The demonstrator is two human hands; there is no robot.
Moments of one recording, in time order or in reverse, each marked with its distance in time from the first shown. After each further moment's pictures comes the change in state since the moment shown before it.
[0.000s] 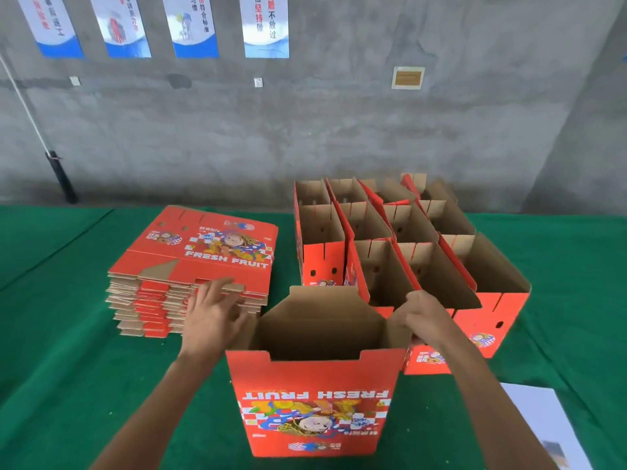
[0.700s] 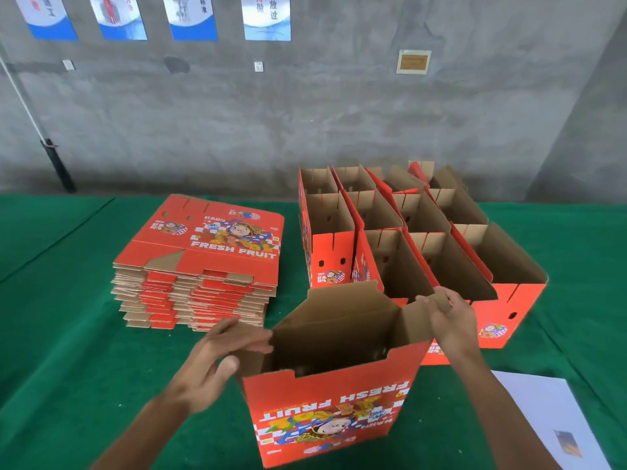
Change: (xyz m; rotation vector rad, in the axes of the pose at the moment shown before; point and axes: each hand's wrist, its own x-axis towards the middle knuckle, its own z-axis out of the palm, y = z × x) left_hand -0.065 -0.018 -0.038 -0.670 -0.365 0.248; right_hand 0.001 0.031 0.034 0.383 0.369 -0.046
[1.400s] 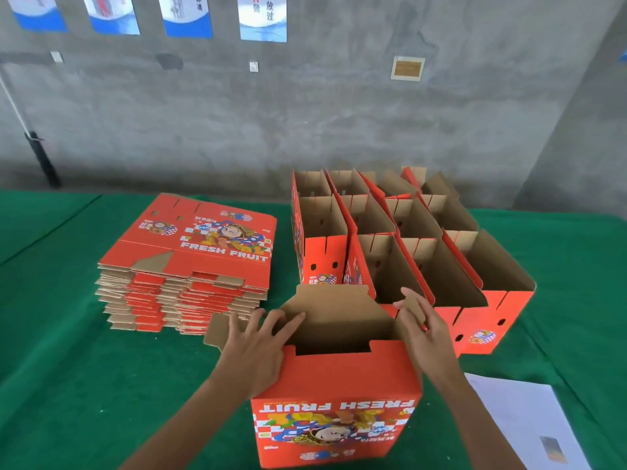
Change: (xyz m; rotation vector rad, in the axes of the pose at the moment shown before) left_hand 0.064 0.030 0.049 0.908 -0.276 -0.184; right_hand -0.025 0.009 0.007 0.106 -0.243 -0.271
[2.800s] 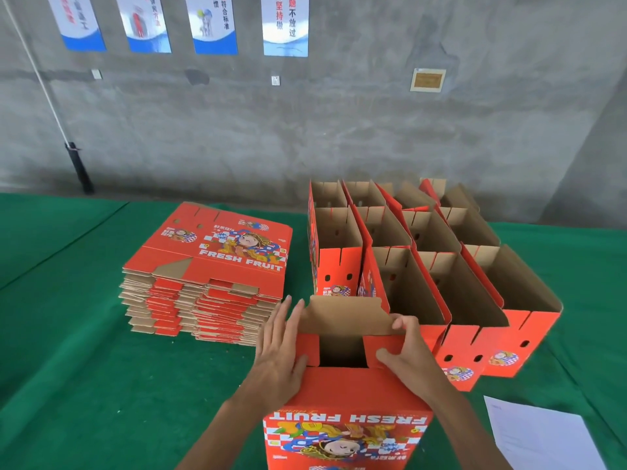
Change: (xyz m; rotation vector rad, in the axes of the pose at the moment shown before) left_hand 0.003 0.025 0.016 -0.738 0.206 -0.124; right_hand 0.009 0.010 0.026 -0.243 -0.295 0.016
